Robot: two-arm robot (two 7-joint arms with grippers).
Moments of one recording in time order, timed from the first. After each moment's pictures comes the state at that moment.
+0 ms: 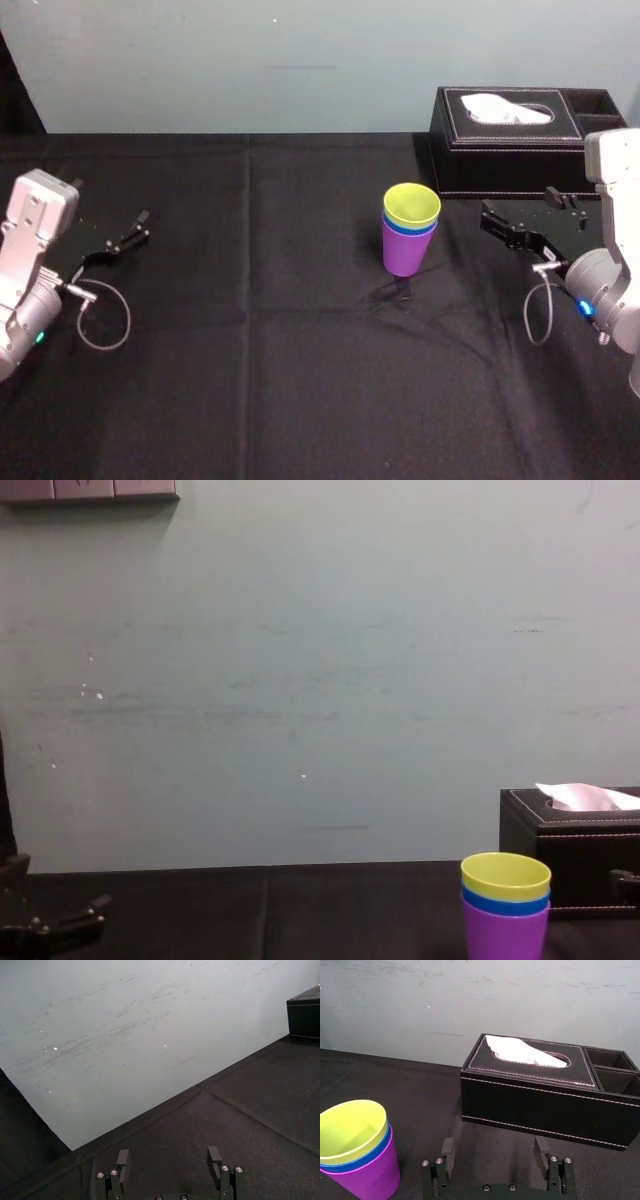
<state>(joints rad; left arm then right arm) -0.20 0.60 0.45 -1.41 -0.25 -0.12 0.03 0.13 0.32 -0.12 -1.54 0.20 0.26 0.09</state>
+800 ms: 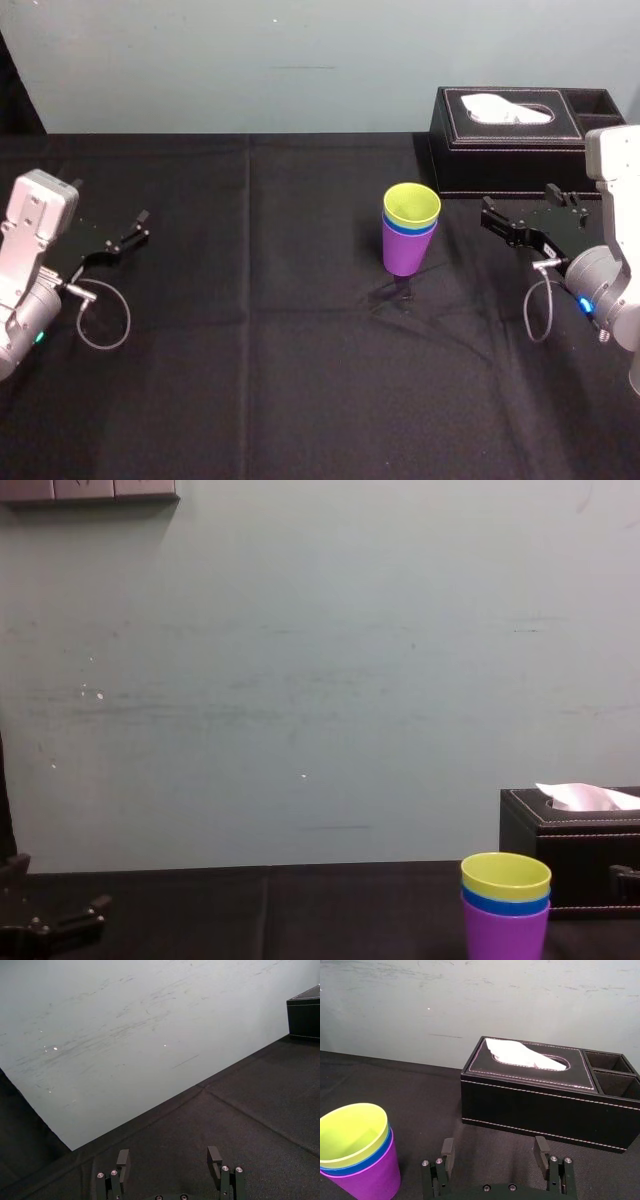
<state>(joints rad) -0.20 0.60 0.45 -1.41 -0.25 -0.12 0.03 0.13 0.32 -0.12 -1.54 0.21 0.27 0.09</state>
